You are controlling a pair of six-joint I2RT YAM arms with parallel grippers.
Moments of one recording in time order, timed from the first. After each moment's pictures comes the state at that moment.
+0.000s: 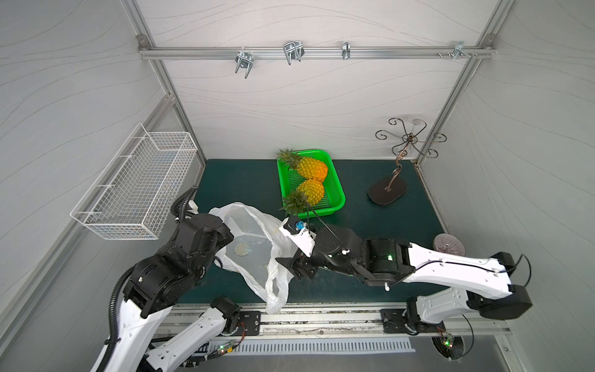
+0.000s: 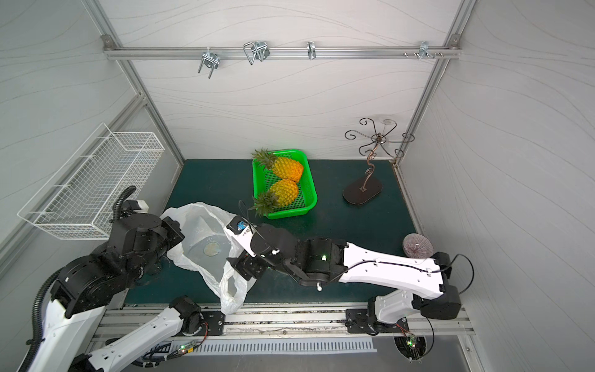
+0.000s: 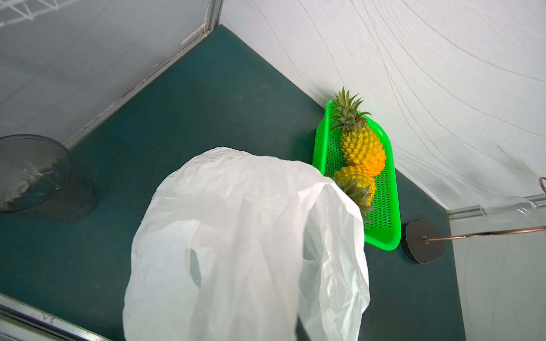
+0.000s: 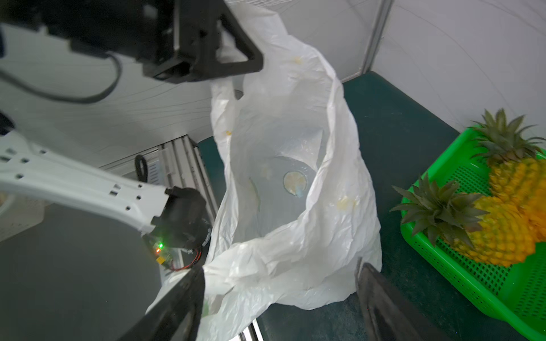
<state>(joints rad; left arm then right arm) -0.54 0.72 1.30 -1.28 -0.51 -0.96 1.47 1.41 1.52 -0.60 0.30 0.18</state>
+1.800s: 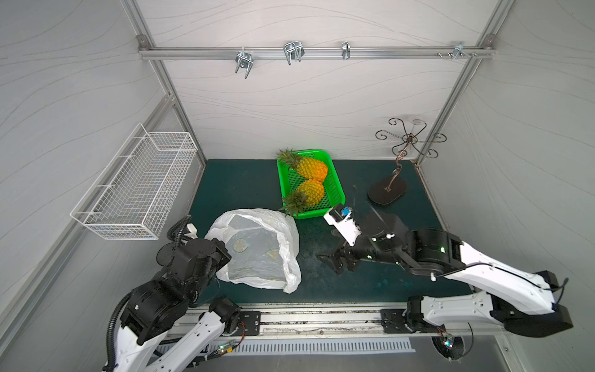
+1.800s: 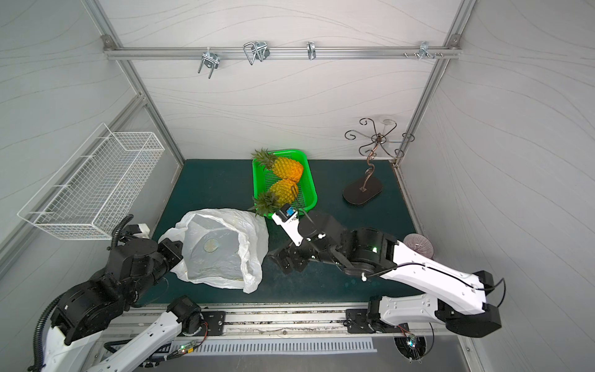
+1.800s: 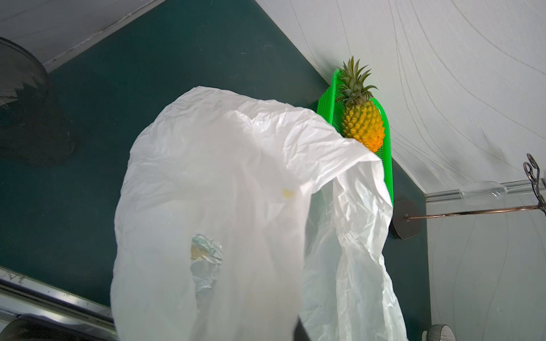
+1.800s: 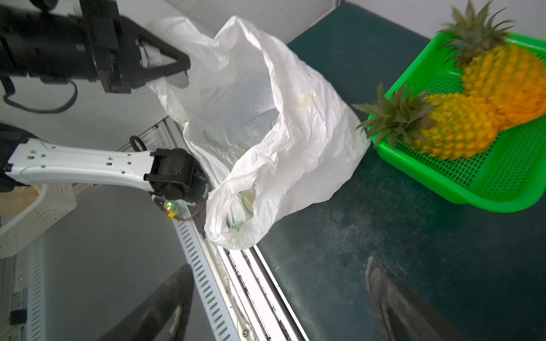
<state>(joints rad) -0.54 0.51 1.08 -1.28 -0.41 -1.07 1.34 1.17 1.39 -0.89 0.09 0.31</state>
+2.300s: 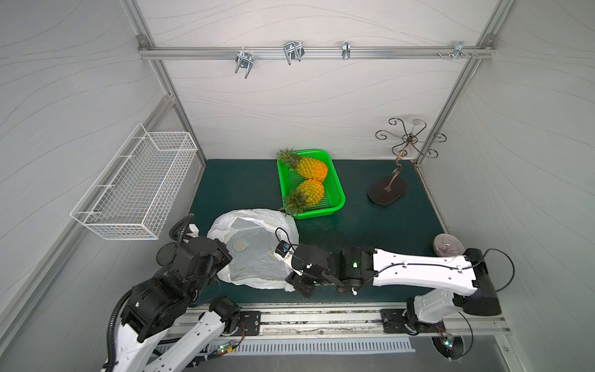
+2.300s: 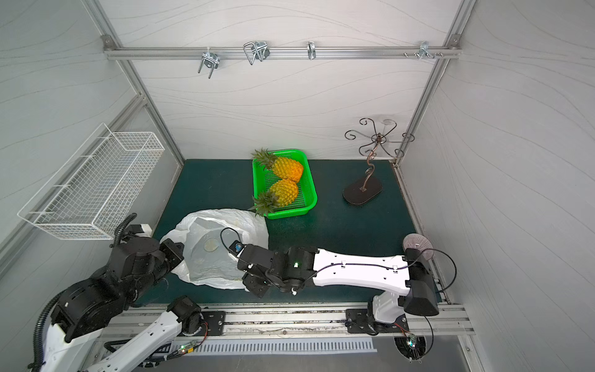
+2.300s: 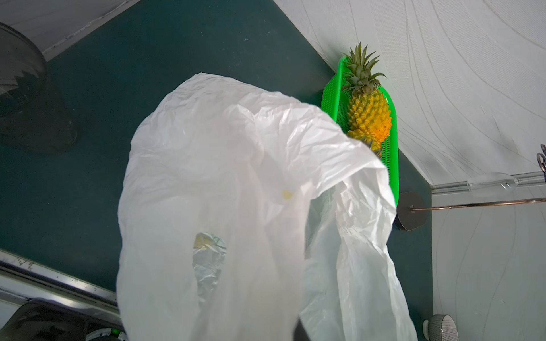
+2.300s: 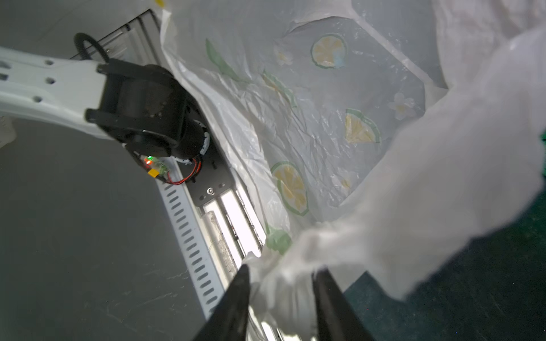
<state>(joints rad) -0.54 0.54 1.12 -1.34 -0.39 -1.08 1.46 1.51 1.35 -0.70 0.14 0.36</state>
